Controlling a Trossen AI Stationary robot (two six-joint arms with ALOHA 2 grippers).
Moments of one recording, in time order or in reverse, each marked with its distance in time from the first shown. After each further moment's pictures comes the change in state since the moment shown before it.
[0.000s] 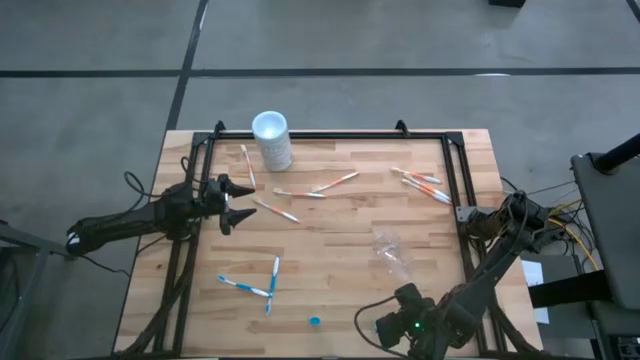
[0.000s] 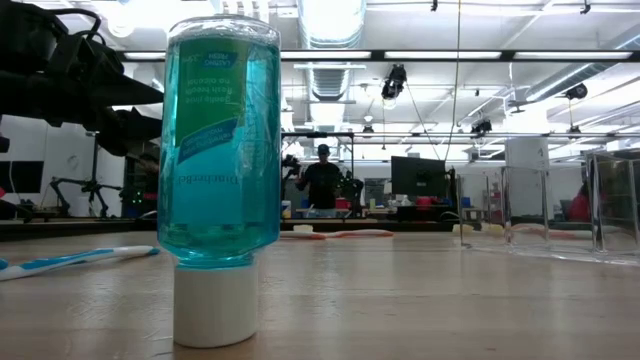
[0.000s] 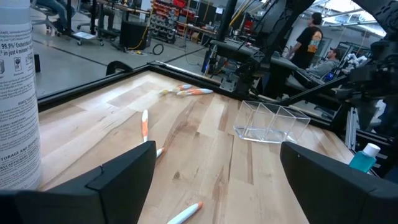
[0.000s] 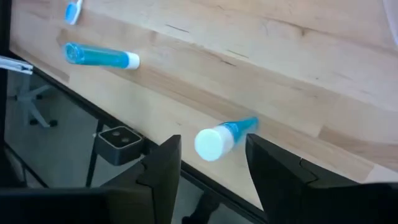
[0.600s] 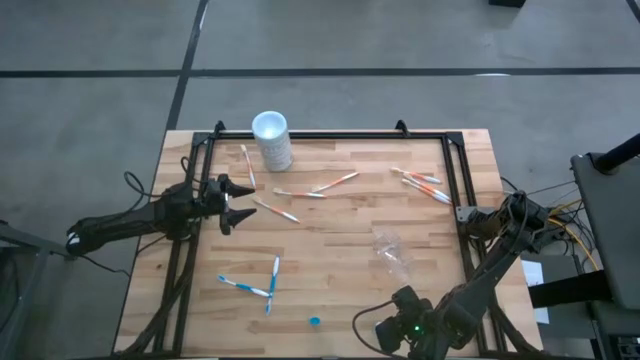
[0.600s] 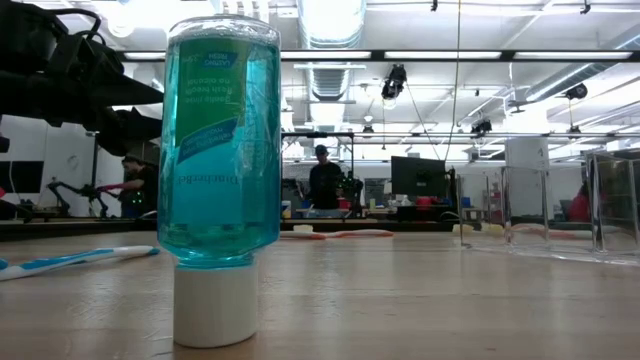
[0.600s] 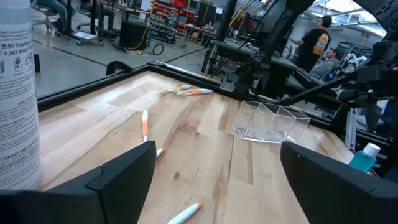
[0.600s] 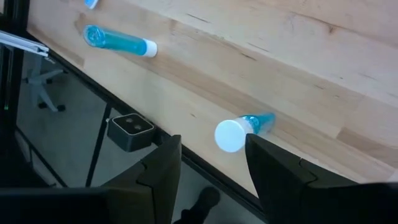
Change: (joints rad) left arm 0.000 0.000 0.000 0.000 0.000 0.000; right arm 0.000 0.000 0.000 0.053 0.002 -0.086
